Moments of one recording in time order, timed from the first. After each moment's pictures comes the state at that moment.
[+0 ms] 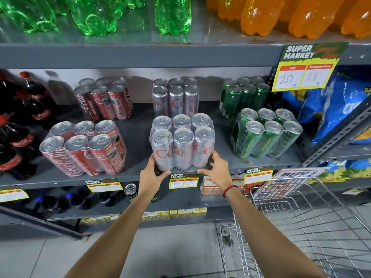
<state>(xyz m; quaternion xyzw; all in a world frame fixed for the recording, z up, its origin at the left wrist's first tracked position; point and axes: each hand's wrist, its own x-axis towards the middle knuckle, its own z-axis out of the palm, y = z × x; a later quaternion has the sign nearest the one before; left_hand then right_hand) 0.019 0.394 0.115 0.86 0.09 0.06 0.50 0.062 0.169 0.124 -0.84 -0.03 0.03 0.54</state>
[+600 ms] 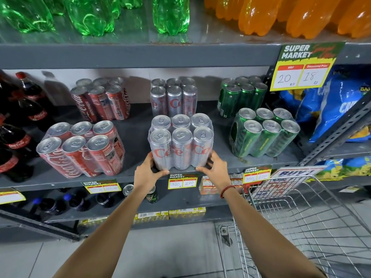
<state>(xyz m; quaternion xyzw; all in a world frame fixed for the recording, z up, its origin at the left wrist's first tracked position) 0.028 0.408 0.121 0.87 0.09 0.03 0.48 0.060 0.171 0.120 -0.82 -0.01 0.03 0.57</state>
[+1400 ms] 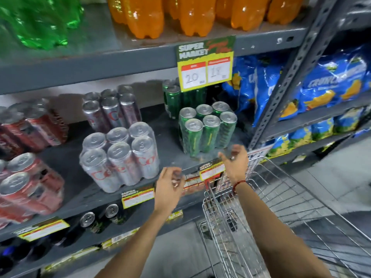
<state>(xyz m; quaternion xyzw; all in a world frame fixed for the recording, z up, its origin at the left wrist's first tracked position) 0.011 0.217 0.139 0.86 -0.08 0.08 0.50 0.044 -0.001 0.138 -0.78 0.26 -0.22 0.53</state>
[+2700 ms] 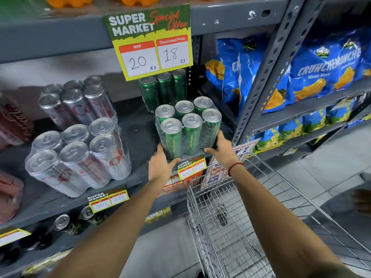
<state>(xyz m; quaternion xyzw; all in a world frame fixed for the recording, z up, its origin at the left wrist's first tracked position) 0.080 0.142 0.138 0.92 -0.01 -0.02 0.38 0.080 -0.064 0.144 -0.89 0.12 -0.02 0.43</state>
